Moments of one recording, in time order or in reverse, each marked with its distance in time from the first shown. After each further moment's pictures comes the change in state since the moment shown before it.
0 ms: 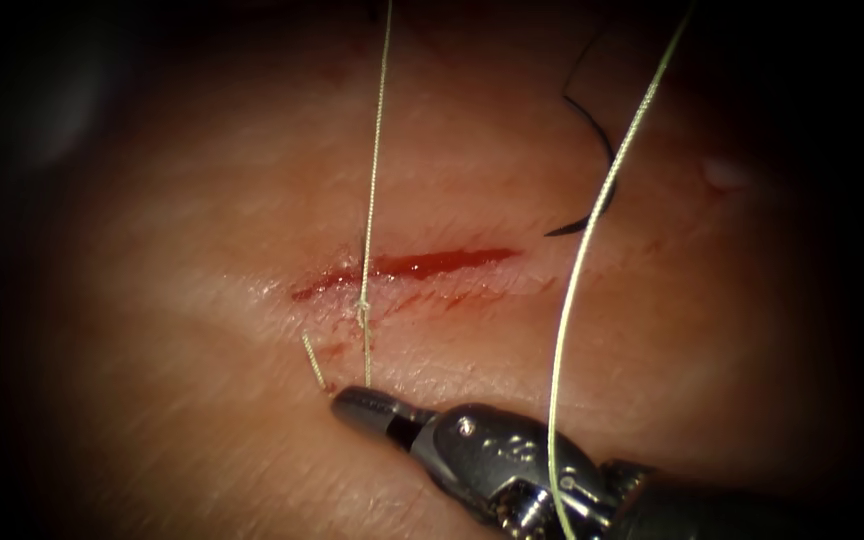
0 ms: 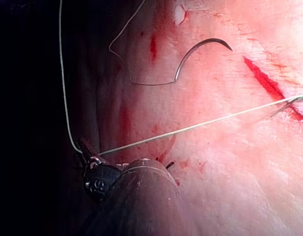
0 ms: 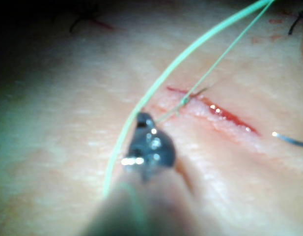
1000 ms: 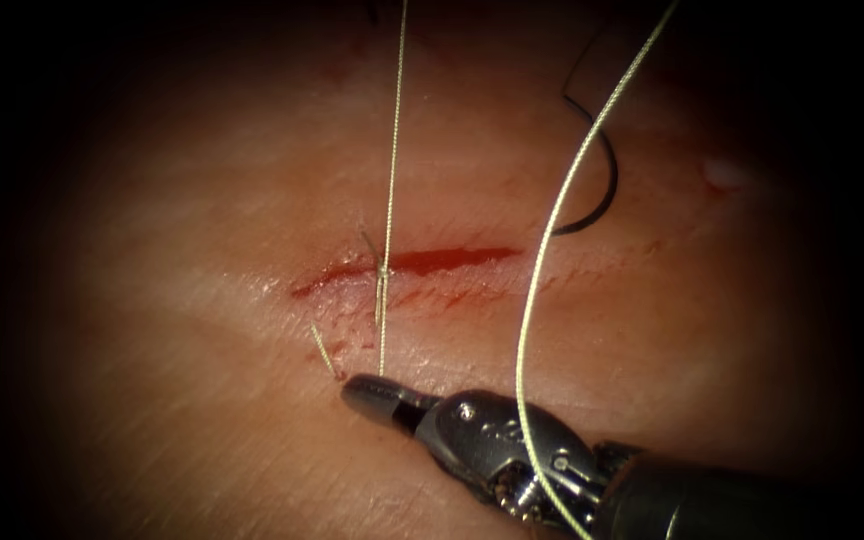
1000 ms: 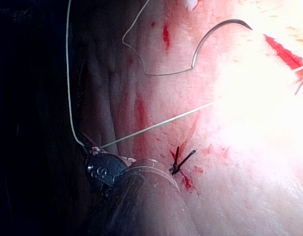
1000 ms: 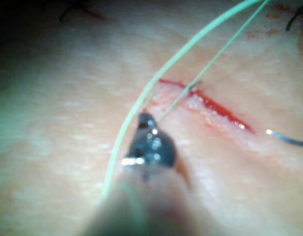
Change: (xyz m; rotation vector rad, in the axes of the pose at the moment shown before) right arm -0.003 0.000 0.001 0.001 -0.054 -0.035; left arm 0.003 -0.002 0.002 0.104 -0.083 0.240
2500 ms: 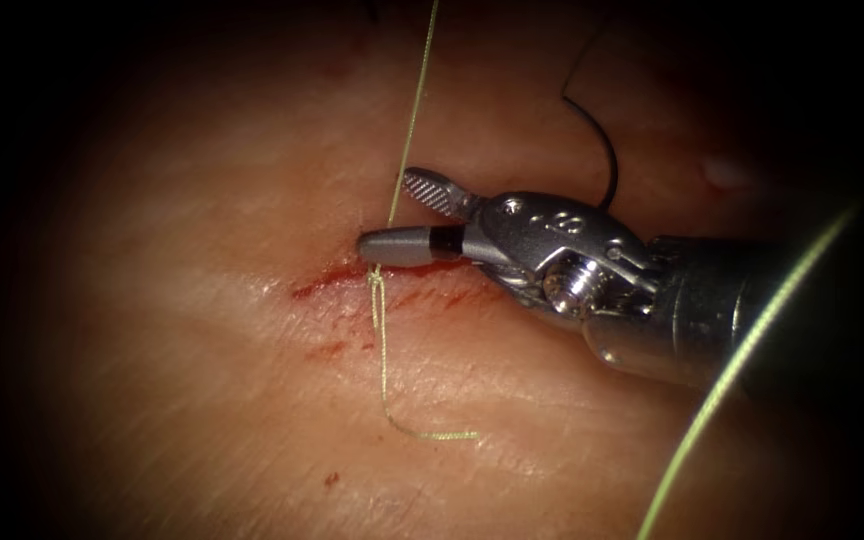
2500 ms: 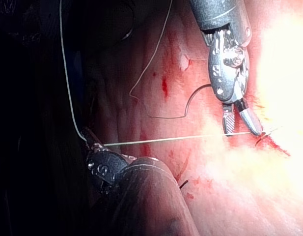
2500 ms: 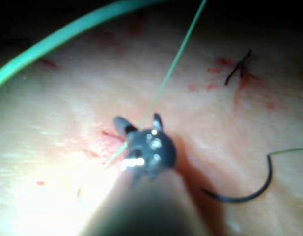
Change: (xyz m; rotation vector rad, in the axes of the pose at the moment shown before) right arm 0.012 0.012 0.000 -0.076 0.135 0.080; left arm 0.015 0.012 -0.007 -0.225 0.043 -0.013
